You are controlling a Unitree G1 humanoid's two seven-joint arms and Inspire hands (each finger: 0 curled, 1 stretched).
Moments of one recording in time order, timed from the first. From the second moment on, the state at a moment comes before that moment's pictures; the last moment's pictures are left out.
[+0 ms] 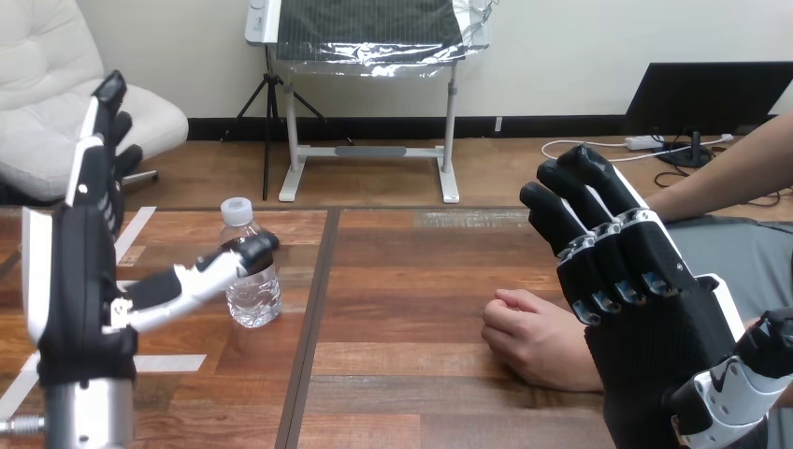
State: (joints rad) left arm 0.14 0.13 0.20 -0.15 0.13 -0.47 0.07; right arm 0.51 -0.12 0.09 -0.47 0.47 -0.43 0.45
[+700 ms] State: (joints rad) left arm -0.06 0.16 0.21 0.12 0.12 -0.46 0.08; right arm 0.51 -0.12 0.09 -0.47 0.47 -0.43 0.46
